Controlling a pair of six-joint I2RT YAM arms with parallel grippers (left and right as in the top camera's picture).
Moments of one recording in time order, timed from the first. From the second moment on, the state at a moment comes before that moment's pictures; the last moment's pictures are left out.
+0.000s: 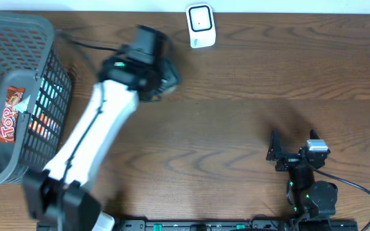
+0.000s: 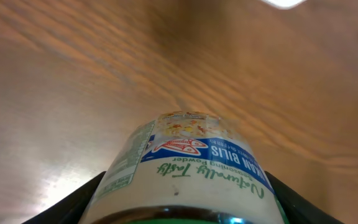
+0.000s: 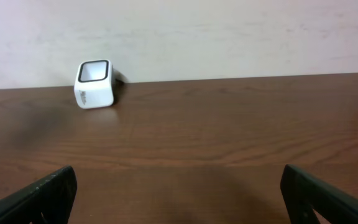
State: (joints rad) left arm -0.42 1.69 1.54 -0.95 0.01 -0.86; right arm 0.07 0.02 0.01 -0.07 0.04 0.10
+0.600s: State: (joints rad) left arm -0.56 2.05 1.54 -0.95 -0.07 -0.19; right arm 0.07 0.02 0.01 -0.07 0.04 0.09
